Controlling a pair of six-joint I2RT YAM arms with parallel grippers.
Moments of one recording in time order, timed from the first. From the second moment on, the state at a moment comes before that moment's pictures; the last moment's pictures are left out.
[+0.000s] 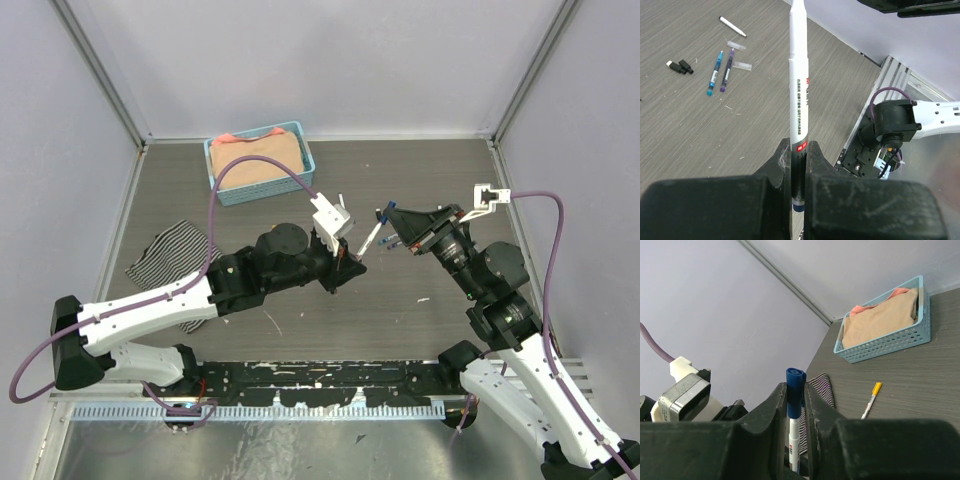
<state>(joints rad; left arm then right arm) -1.18 1.26 1.13 -0.14 -0.05 -0.32 0.49 0.58 0.77 -0.01 -0.10 0.83</state>
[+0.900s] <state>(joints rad) -1.19 1.29 1.14 -0.14 -0.07 -0.32 0.48 0.59 0.76 -0.01 -0.11 0.82</state>
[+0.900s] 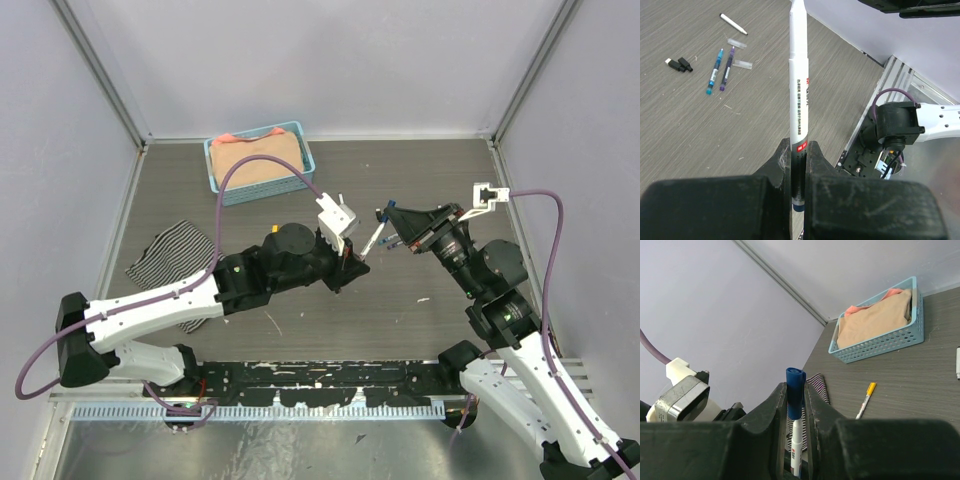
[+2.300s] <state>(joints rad) -1.19 1.31 1.19 -0.05 -0.17 -0.37 0.48 0.55 0.76 -0.07 -0.15 0.76</state>
